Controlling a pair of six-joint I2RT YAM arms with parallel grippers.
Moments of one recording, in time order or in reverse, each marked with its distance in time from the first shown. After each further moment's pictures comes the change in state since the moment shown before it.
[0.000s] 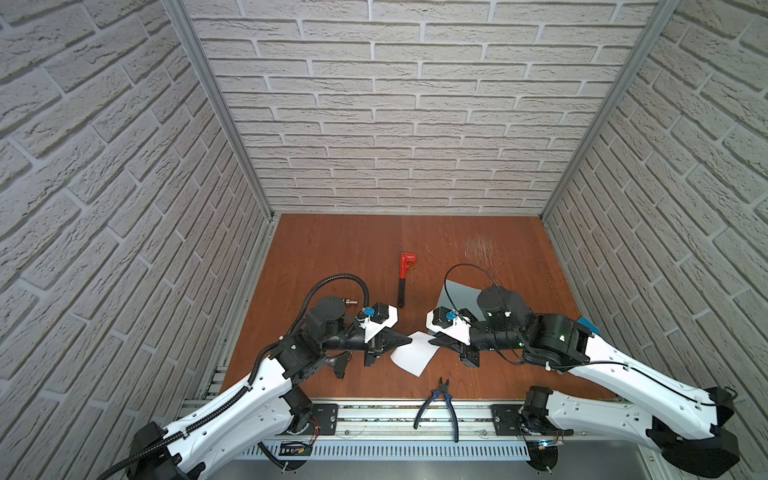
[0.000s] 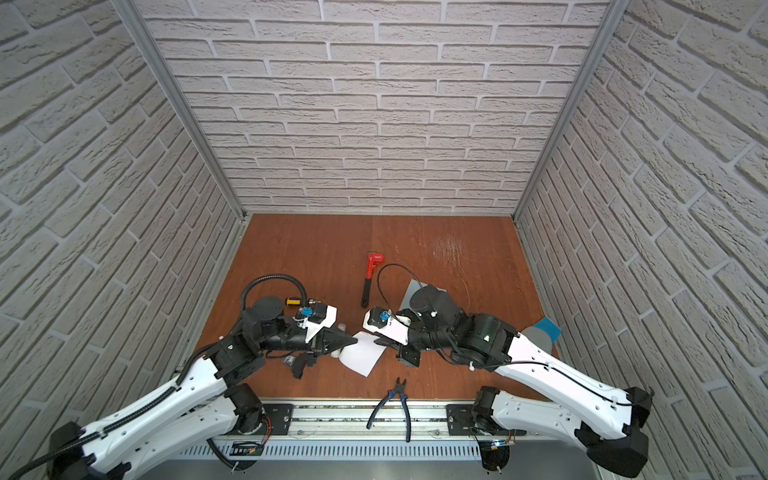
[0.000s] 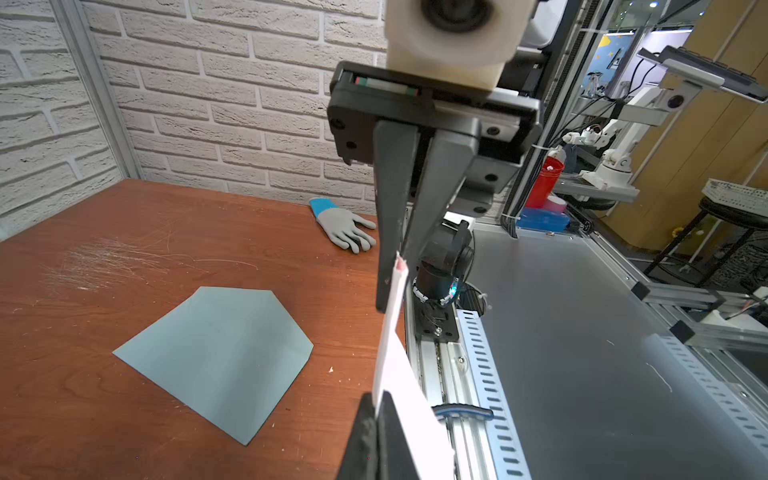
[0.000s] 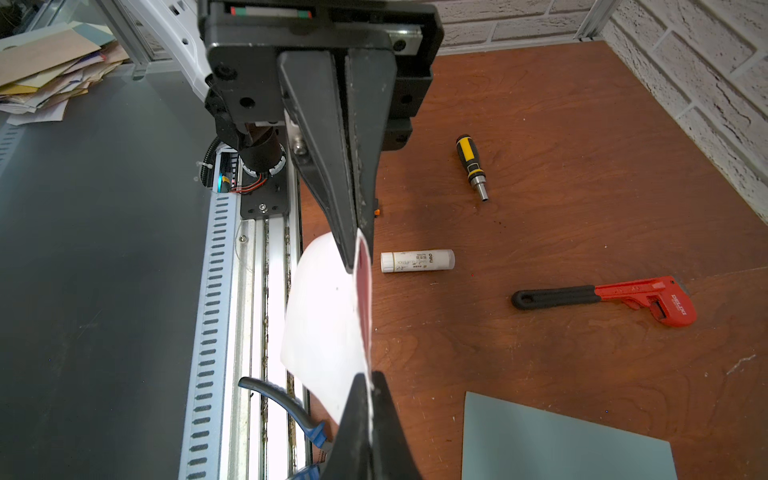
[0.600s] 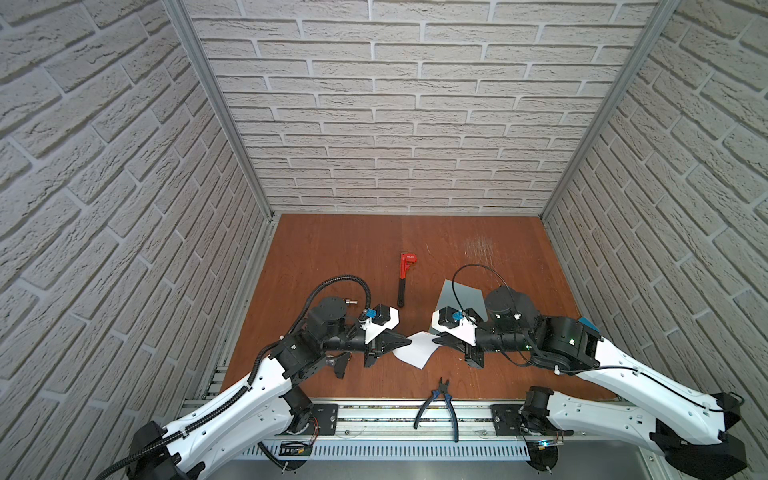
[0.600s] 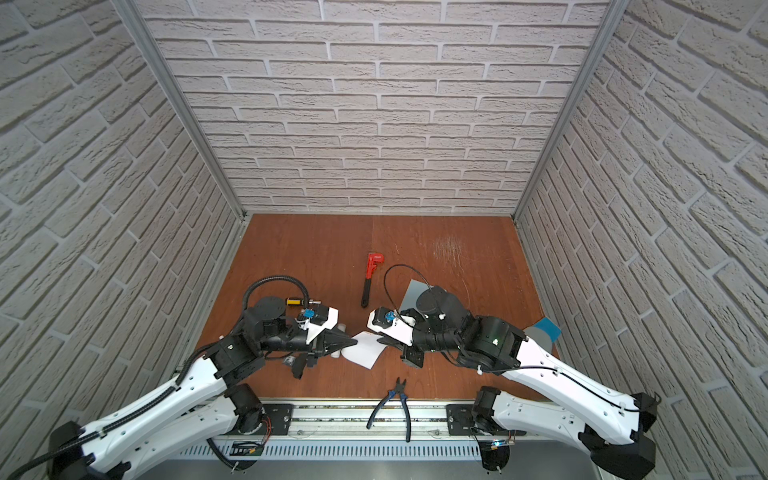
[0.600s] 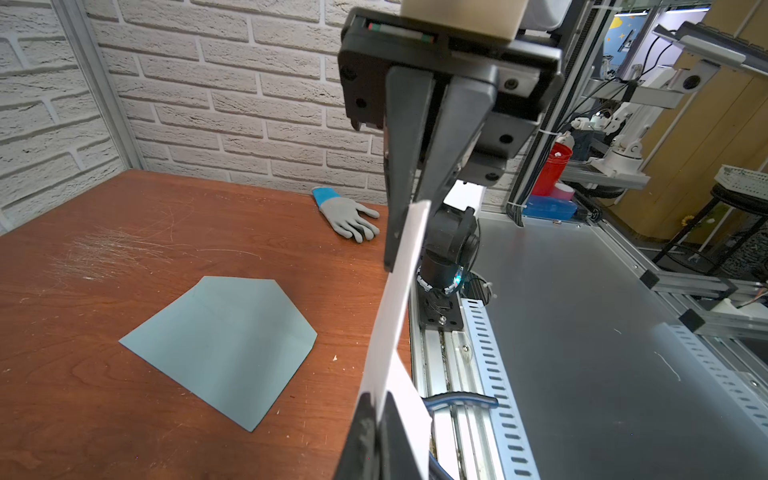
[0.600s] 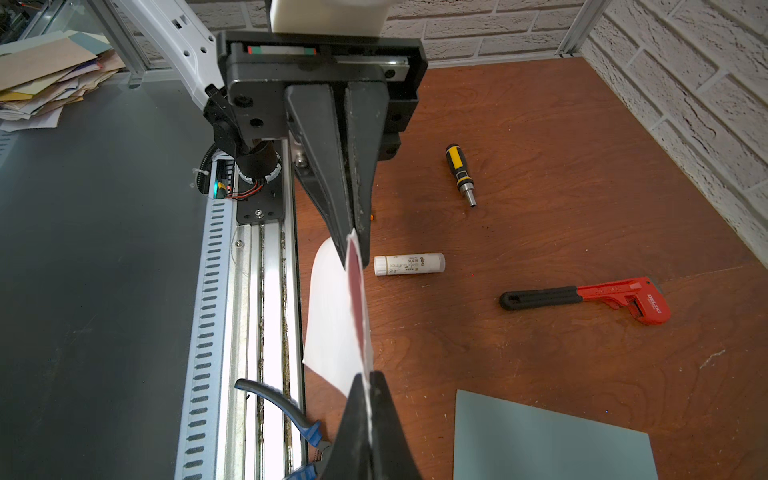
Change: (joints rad) left arm -0.006 0.001 0.006 -0.055 -0.026 0.032; right arm 0.000 -0.043 0.000 -0.008 0.024 0.004
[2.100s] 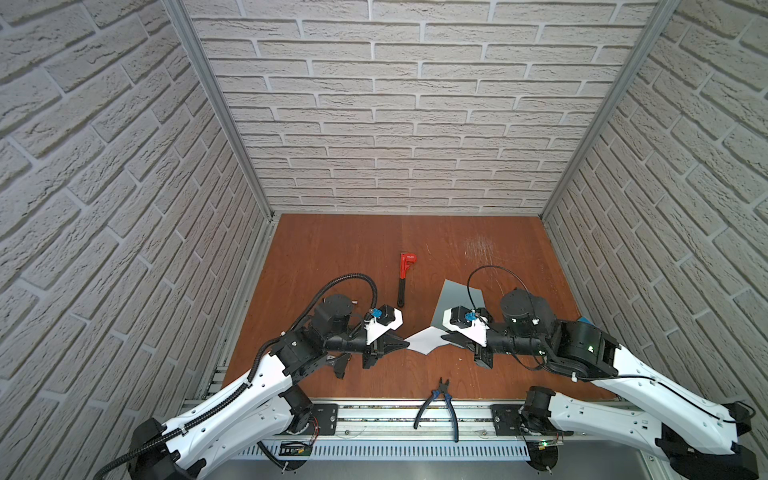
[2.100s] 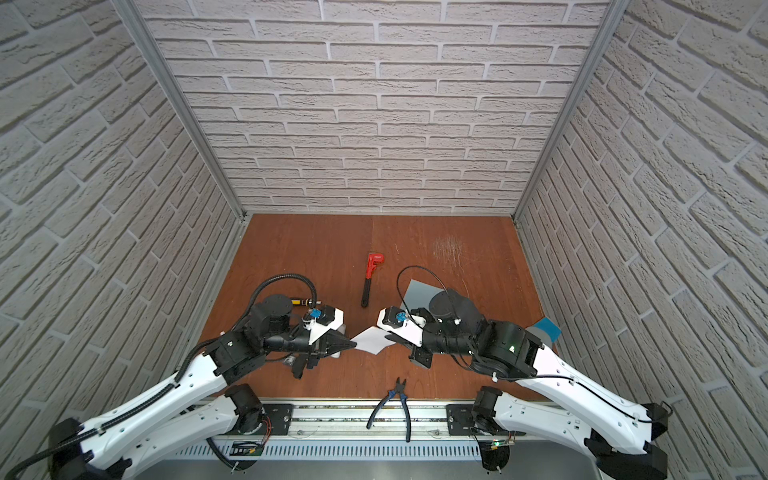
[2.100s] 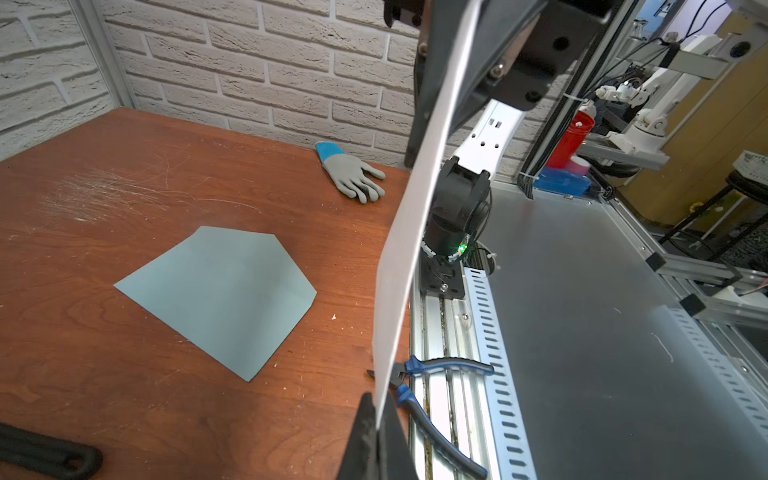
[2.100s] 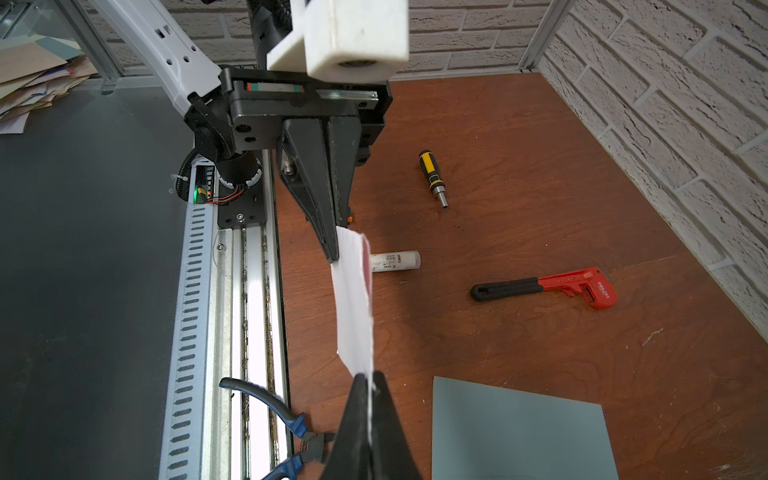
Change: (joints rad) left arm -0.012 0.025 0.050 -0.161 -0.039 0.046; right arm 0.000 -0.071 0.005 -0.033 0.063 0.000
